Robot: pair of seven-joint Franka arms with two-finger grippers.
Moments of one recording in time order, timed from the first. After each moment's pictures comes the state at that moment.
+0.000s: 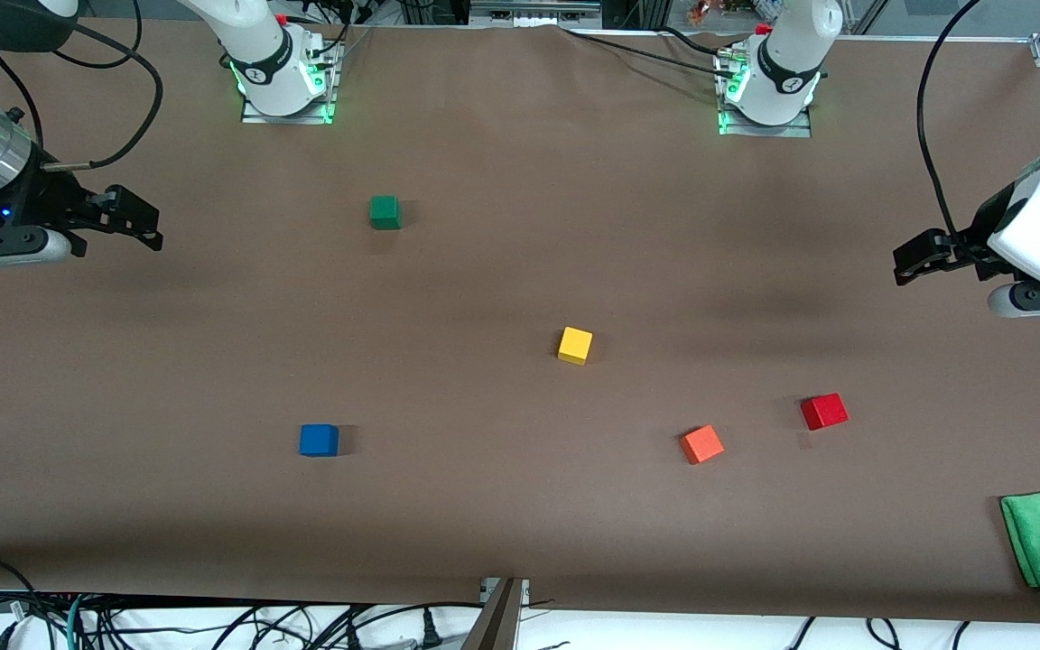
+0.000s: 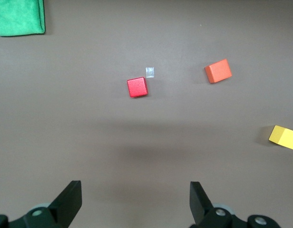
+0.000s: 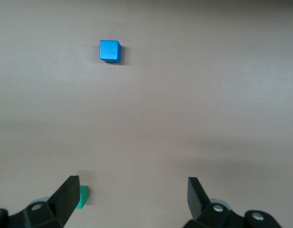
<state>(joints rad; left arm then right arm) 0.05 0.19 -0.14 -1.41 0.07 1.54 -0.17 0.23 0.02 -0.14 -1.67 0.03 1.71 -0.01</state>
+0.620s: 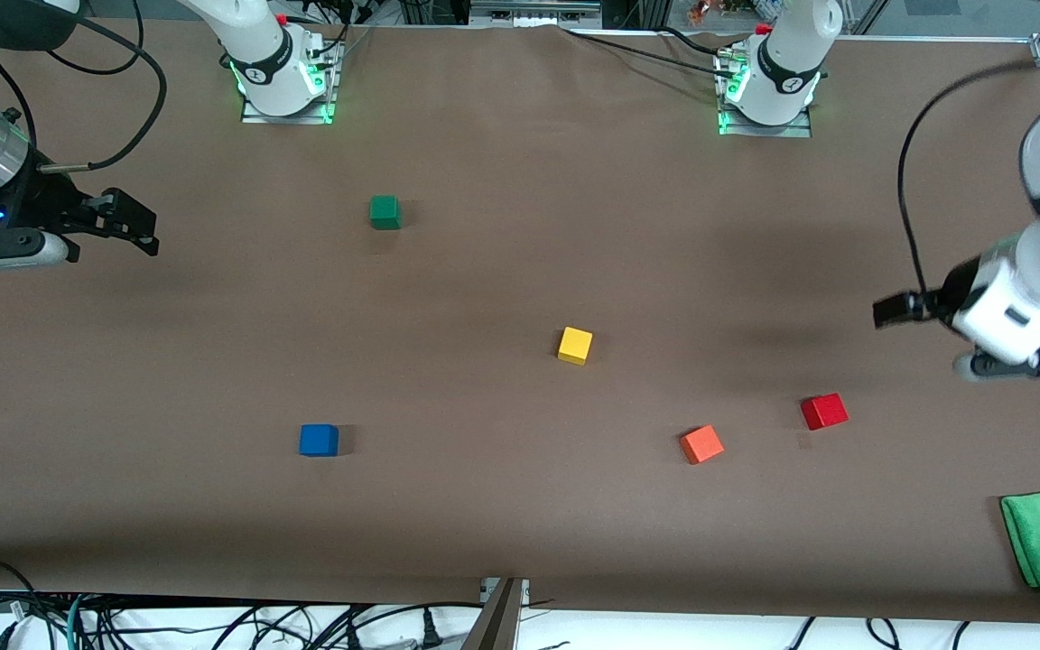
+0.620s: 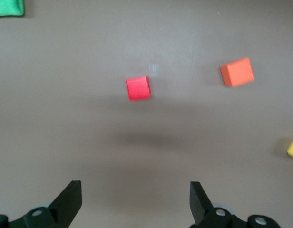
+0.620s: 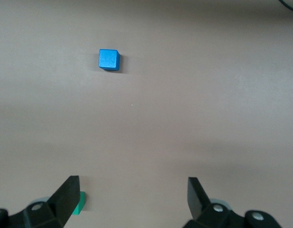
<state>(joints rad) 0.09 0.38 -0.13 -1.41 0.06 1.66 -0.17 0.23 0.05 -0.13 -1.61 0.01 1.71 -0.01</state>
